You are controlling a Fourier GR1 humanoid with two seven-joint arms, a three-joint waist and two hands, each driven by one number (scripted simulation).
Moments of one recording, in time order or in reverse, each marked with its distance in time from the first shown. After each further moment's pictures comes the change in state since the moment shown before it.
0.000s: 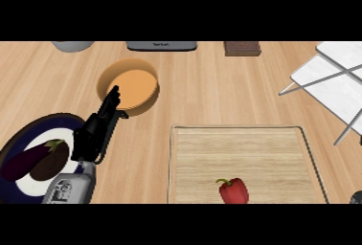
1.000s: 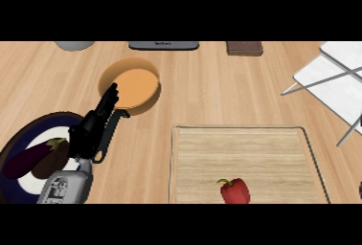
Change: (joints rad) left arm -0.018 0.022 0.006 -0.001 0.017 -0.021 0.006; right arm -0.144 -0.048 0.060 0.203 -0.074 -0.036 -0.112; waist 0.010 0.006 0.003
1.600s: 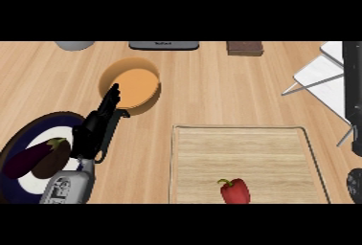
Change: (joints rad) left arm 0.000 -0.008 -0.008 0.007 -0.006 0.013 -0.004; right arm -0.081 0.056 0.079 0.028 0.188 0.341 0.079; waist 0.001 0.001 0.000
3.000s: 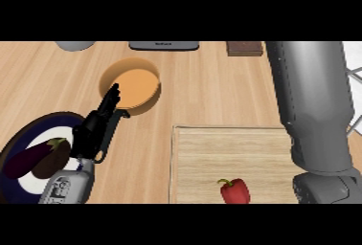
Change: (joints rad) left arm -0.003 0.010 -0.006 0.003 0.006 0.004 -0.001; right arm -0.070 0.261 0.150 -0.164 -0.087 0.042 0.171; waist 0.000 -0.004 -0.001
